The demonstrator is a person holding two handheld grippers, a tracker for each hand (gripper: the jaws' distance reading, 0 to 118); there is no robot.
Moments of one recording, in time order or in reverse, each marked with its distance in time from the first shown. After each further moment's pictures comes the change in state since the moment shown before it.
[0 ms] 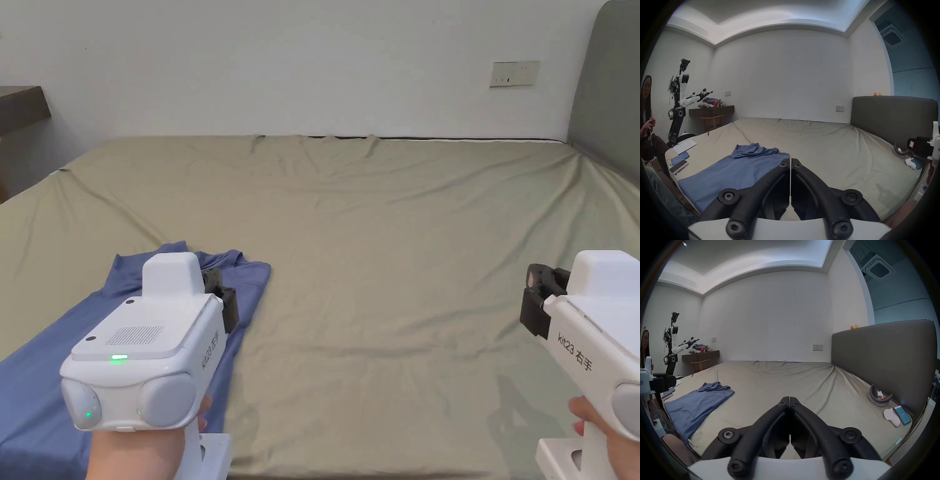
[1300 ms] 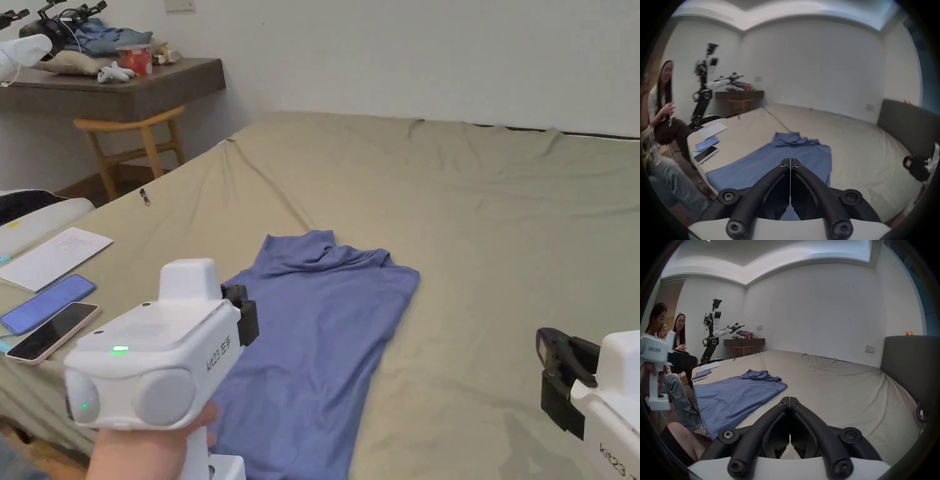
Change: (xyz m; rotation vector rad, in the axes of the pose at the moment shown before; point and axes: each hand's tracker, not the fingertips) left arm -0.115 0.014 -0.031 -0.201 0.199 0.069; right arm -0.121 -0.011 -0.074 -0.050 0.446 0.127
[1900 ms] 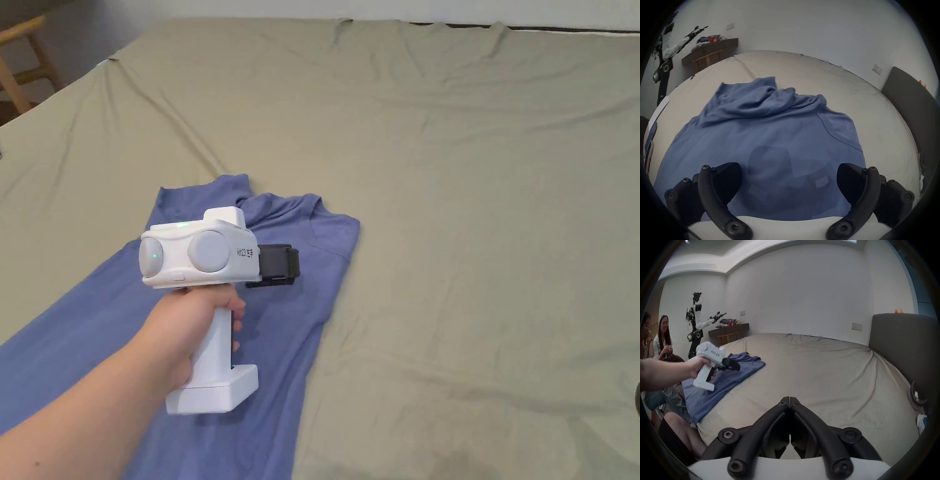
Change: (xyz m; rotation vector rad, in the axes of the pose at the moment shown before) left arm 0.053 -0.017 -0.316 -0.448 -0.139 0.025; right arm 0.036 -0.024 0.008 -0.199 -0.096 -0.079
